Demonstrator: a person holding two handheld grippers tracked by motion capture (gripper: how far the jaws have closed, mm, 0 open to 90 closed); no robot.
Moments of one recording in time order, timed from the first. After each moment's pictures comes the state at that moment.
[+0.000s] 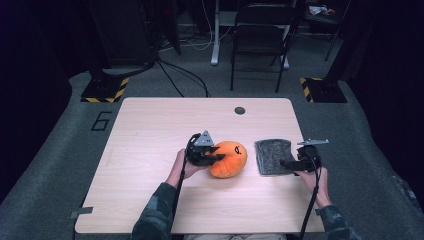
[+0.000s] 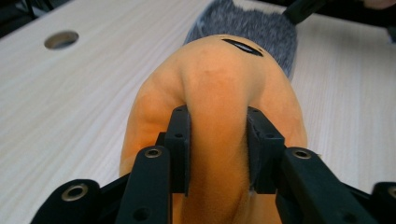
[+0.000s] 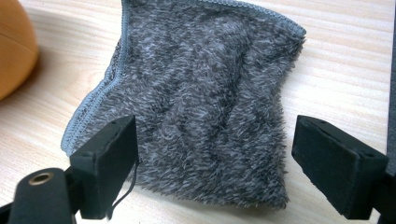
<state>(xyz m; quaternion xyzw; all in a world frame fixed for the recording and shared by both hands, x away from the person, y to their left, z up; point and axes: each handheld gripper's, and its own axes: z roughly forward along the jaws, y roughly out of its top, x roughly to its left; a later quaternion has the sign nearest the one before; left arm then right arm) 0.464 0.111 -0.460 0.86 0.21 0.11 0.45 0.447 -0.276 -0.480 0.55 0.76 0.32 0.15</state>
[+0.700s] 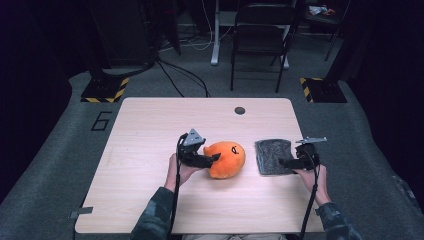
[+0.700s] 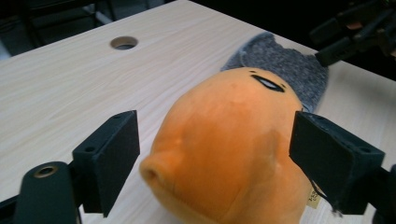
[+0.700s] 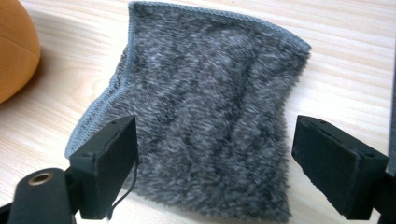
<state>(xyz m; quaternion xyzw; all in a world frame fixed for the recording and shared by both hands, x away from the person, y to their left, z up) 0.439 0.135 -0.443 0.80 0.32 0.16 0.49 0.452 -0.271 -0.476 0.54 0.76 0.32 0.16</state>
